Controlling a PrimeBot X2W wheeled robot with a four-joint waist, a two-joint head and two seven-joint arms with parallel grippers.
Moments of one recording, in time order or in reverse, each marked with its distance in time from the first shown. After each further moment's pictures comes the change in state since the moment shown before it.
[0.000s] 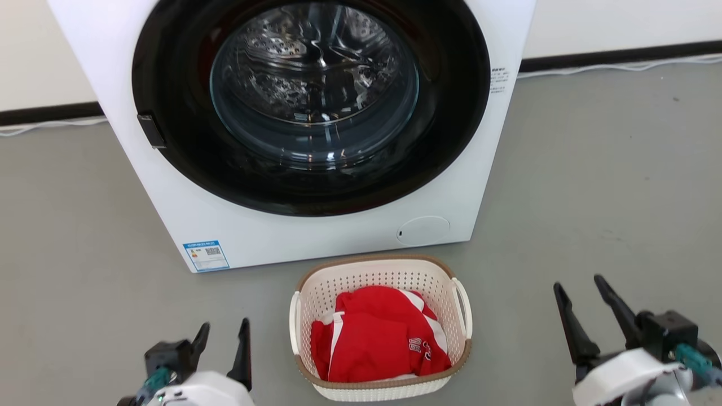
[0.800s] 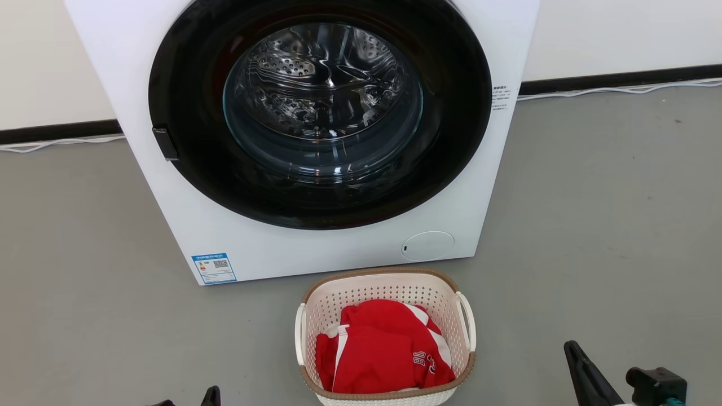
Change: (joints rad) left arm 0.181 -0.081 0.180 0.005 0.027 -0.046 0.025; right arm 0.157 0.069 -0.027 0.013 0.033 -0.001 0.015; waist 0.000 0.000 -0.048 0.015
